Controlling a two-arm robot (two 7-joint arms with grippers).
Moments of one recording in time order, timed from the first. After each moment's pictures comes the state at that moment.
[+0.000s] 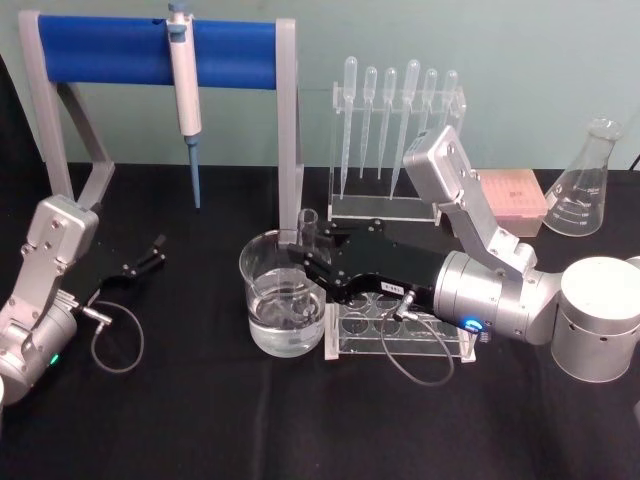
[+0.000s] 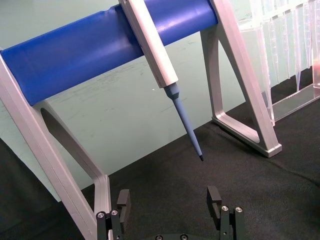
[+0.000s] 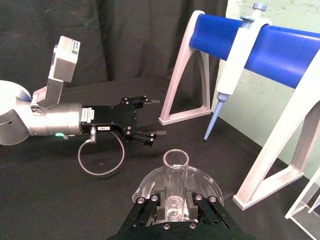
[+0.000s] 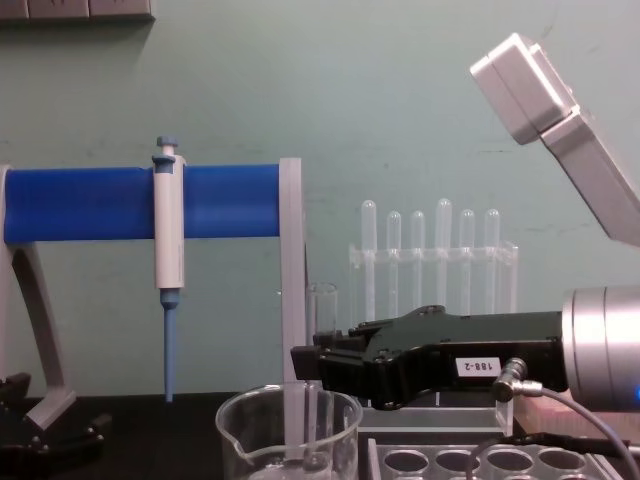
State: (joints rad) left arm -0.20 0.60 0.45 -1.41 -0.25 -0.12 0.03; right arm 0.42 0.47 -0.60 -1.59 0.41 0.21 0.52
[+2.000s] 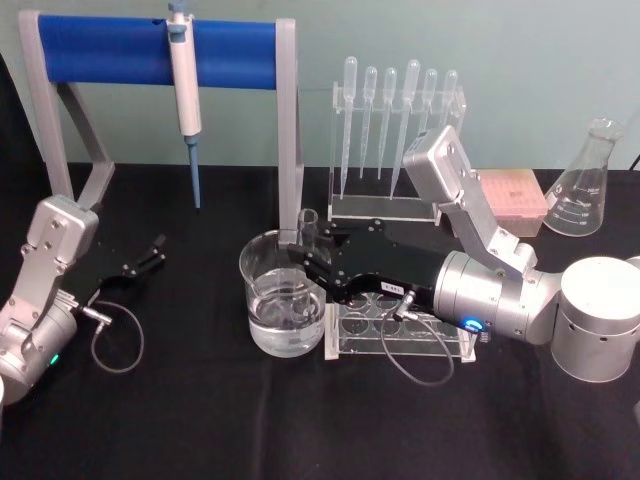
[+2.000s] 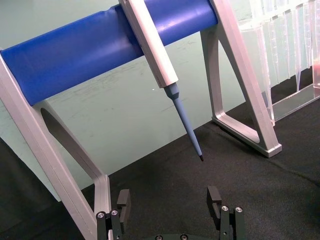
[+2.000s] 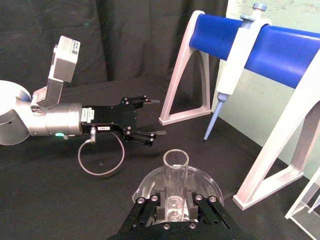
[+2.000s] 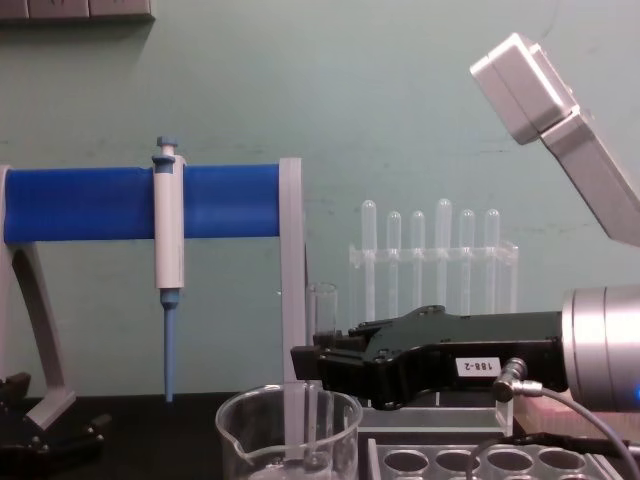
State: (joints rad) left arm -0.20 0.60 0.45 -1.41 -0.25 -0.12 0.03; right arm 0.42 0.47 -0.60 -1.59 0.41 0.21 0.52
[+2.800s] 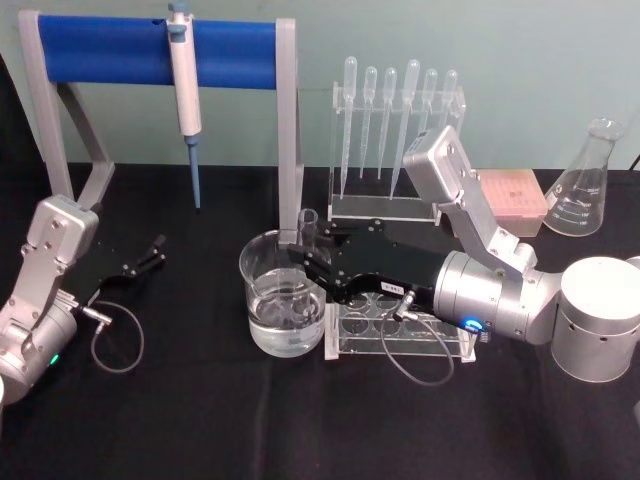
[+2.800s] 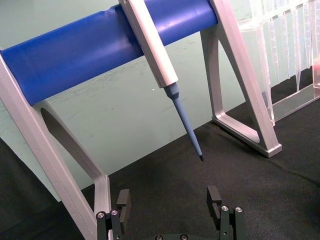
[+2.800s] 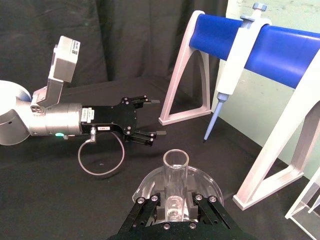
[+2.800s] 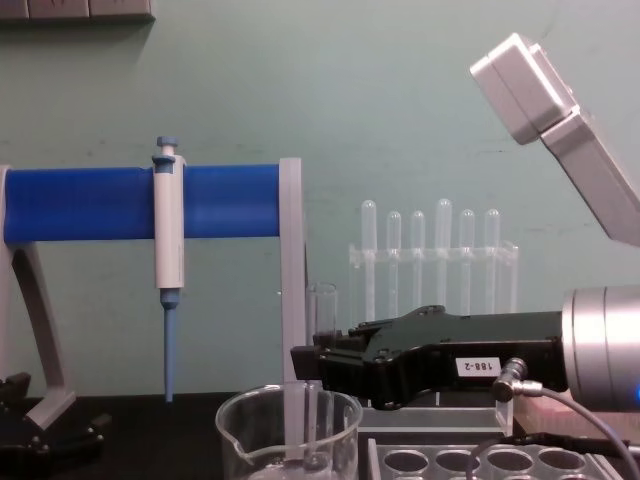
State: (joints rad) left arm -0.20 0.60 0.45 -1.41 -0.25 -0.12 0.03; right arm 0.42 0.47 -0.60 -1.59 0.41 0.21 0.52
